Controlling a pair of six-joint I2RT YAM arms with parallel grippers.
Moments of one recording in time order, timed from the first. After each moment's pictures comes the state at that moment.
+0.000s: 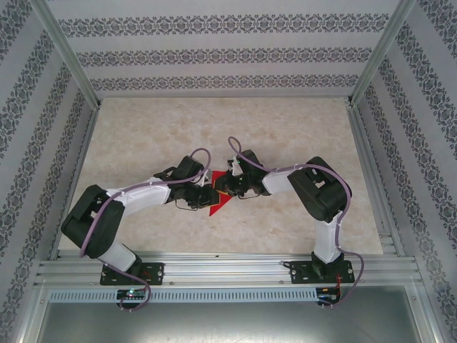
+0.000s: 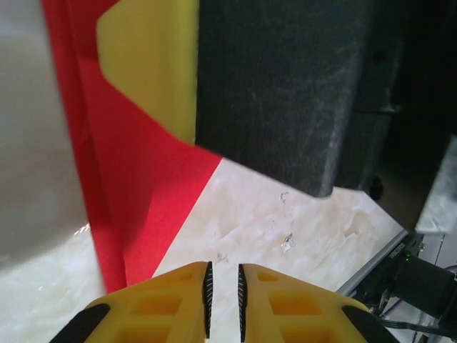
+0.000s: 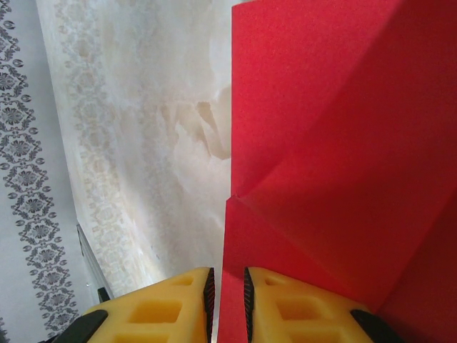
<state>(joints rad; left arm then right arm) -0.57 1.56 0.80 -0.27 0.52 -0.74 0.61 1.96 0.92 0.24 -0.64 0.94</state>
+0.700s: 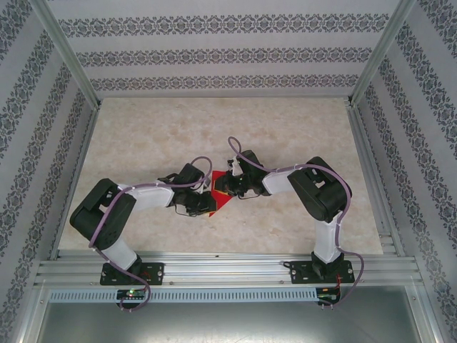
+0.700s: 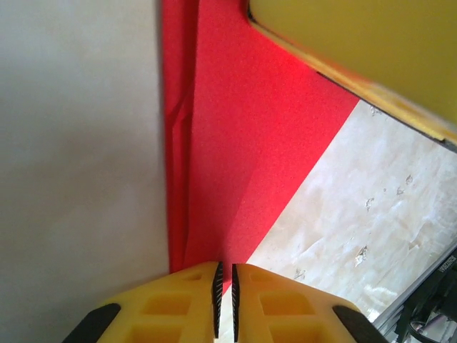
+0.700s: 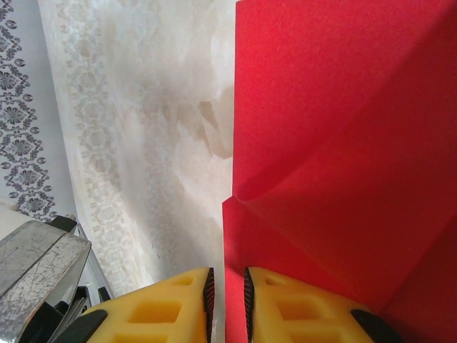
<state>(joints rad) -0.57 1.64 0.73 -0.22 0.49 -0.73 0.61 1.96 0.91 0.25 -0.64 0.94</state>
